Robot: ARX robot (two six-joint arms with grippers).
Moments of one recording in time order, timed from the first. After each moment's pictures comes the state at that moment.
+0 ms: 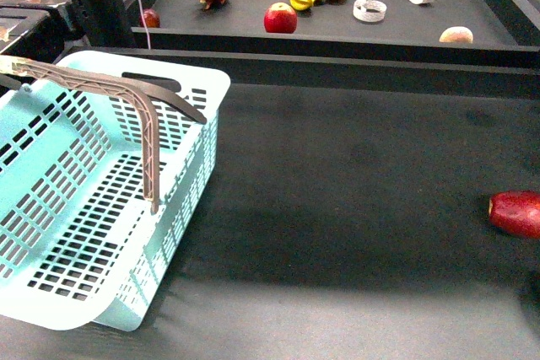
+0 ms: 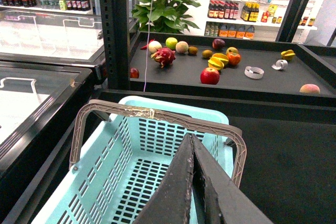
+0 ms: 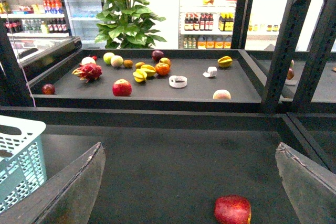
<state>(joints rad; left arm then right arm) 0.00 0.00 0.02 0.00 0.00 -0.01 0.00 0.01 0.01 0.00 -0.01 -0.01</state>
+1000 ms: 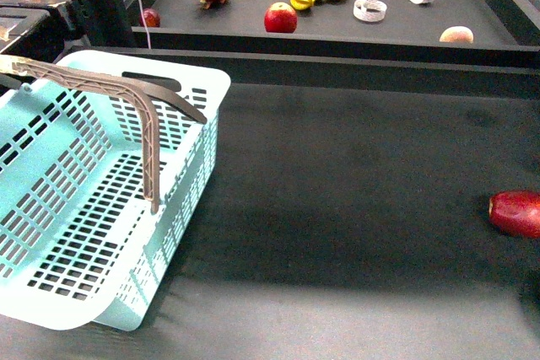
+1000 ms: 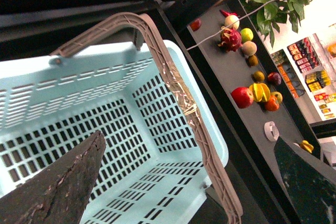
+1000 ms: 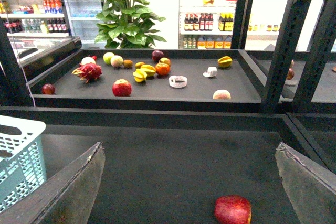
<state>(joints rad) -0.09 1.19 0.32 0.51 -0.40 -0.91 0.00 0.01 0.01 0.00 -0.01 -0.01</state>
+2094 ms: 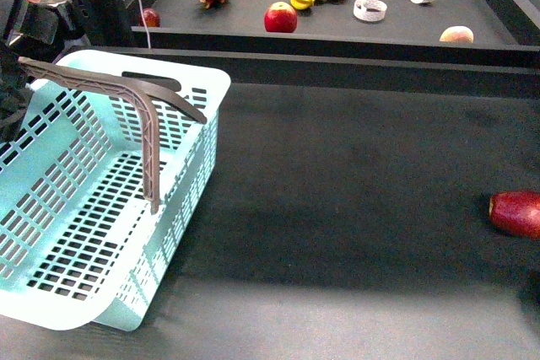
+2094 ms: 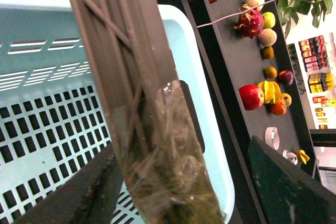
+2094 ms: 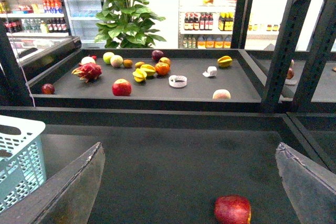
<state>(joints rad) -0.01 2.04 0.84 0.74 -0.23 -1.08 0.00 0.01 0.01 0.00 0.00 -0.01</state>
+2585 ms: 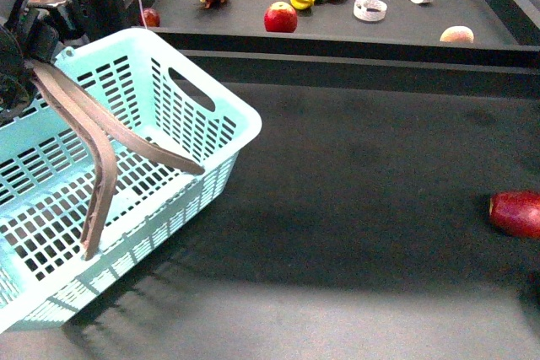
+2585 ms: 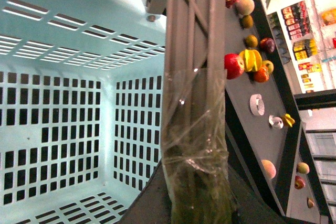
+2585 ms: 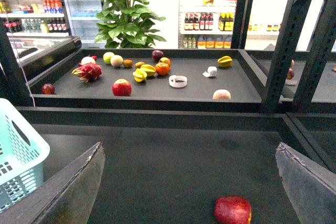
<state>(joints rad) -0.08 1.89 0.76 0.73 -0.18 -1.02 0.00 0.01 0.01 0.00 0.00 -0.01</state>
